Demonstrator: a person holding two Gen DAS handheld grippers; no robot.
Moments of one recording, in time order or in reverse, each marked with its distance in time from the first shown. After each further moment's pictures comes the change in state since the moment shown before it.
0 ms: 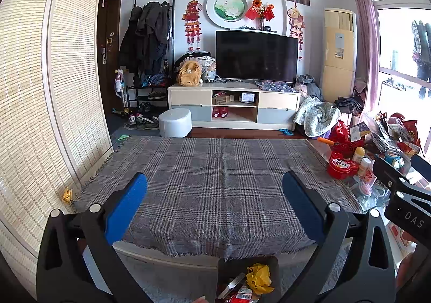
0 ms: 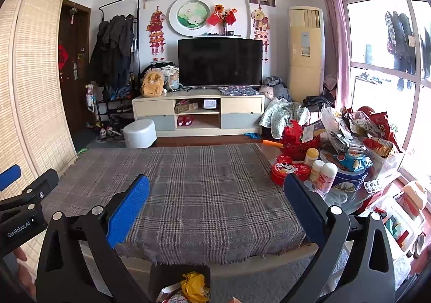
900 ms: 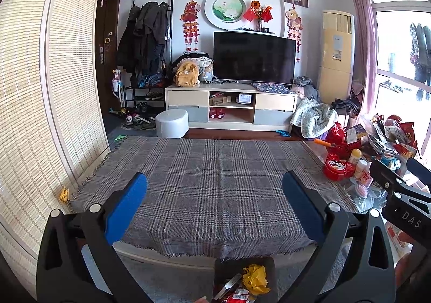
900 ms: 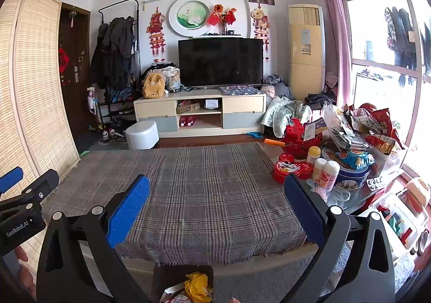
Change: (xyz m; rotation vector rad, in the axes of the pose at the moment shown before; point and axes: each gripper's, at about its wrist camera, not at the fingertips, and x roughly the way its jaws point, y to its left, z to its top) left arm -0.001 -0.004 0.003 -0.007 -0.004 -0.015; right arm 0.002 -0.001 -0.001 0.015 0.001 0.010
